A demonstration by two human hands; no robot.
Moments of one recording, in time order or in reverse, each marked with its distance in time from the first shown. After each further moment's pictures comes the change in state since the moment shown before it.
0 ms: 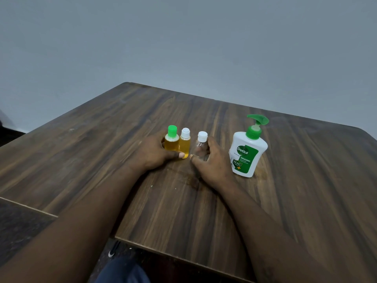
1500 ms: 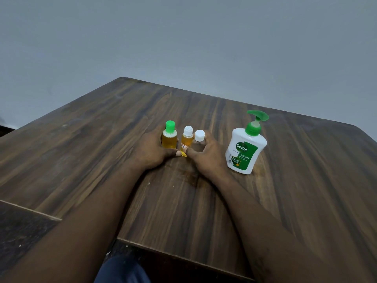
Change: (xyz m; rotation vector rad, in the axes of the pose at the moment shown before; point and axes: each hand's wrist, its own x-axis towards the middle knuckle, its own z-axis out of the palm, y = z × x) left_hand 0.000 -0.004 0.005 0.031 0.032 0.072; right_hand 0.014 -0.001 0.011 0.063 0.016 0.081
